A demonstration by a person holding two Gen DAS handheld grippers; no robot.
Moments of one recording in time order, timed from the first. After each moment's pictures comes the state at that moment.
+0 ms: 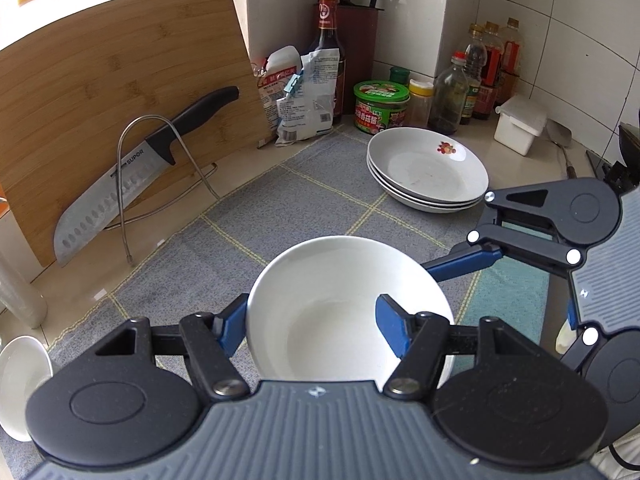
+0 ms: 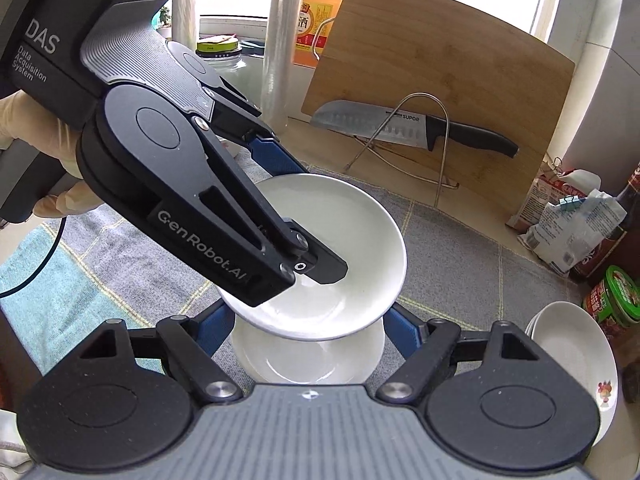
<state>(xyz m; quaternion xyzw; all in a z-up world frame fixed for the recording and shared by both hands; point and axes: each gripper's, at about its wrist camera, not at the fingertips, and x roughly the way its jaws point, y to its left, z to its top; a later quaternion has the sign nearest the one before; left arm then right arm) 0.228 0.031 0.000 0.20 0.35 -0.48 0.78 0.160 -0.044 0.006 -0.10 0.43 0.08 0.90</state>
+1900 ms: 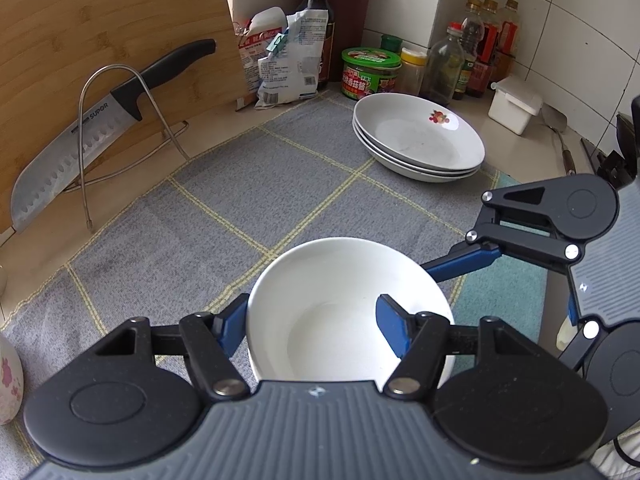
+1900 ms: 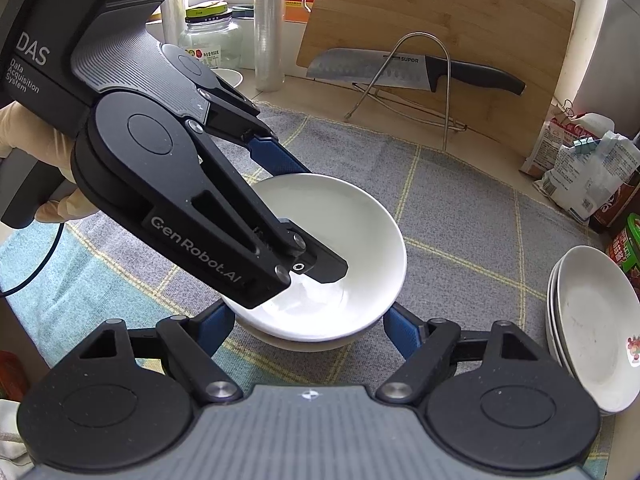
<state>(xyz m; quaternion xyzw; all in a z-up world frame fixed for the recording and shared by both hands) 0.225 0.016 -0.033 0.19 0.38 -0.48 0.76 0.157 -0.055 -0.022 -0.07 0.47 0.08 0.88</state>
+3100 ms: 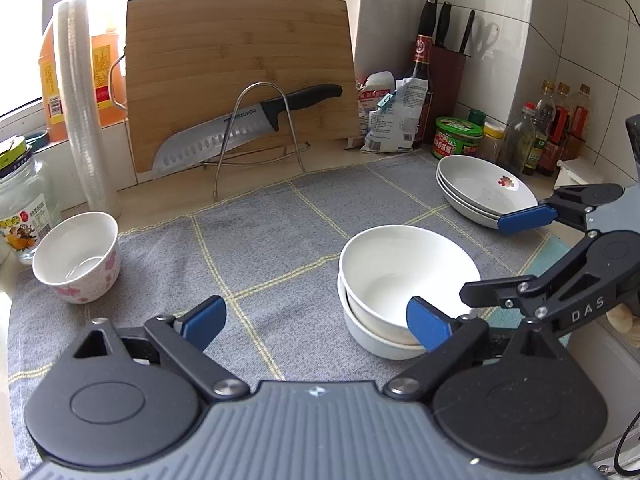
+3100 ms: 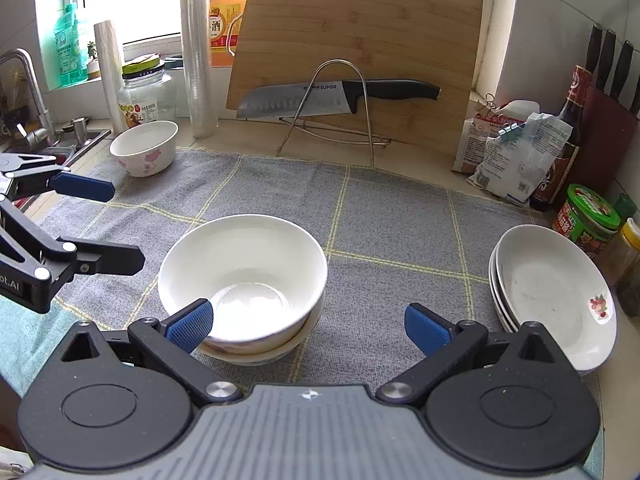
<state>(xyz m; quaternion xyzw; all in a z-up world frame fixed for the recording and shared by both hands) 0.175 0.115 -0.024 0.09 0.33 -0.36 0.87 0.134 -0.072 -0.007 -0.01 0.41 -0.02 0.91</state>
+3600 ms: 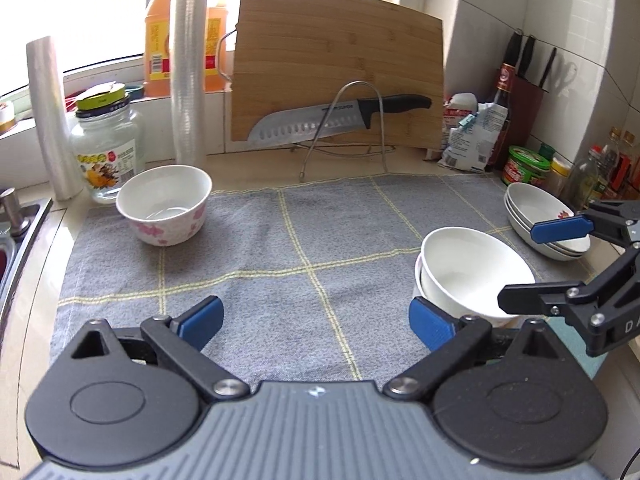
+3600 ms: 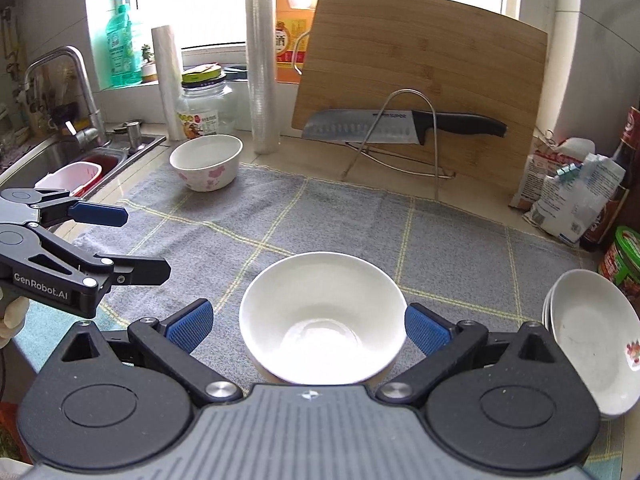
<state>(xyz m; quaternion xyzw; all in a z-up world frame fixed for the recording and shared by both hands) 0.169 0.157 -0.025 0.03 0.35 -0.24 0.91 0.151 -0.042 0.004 -0.04 0.39 0.09 0.92</state>
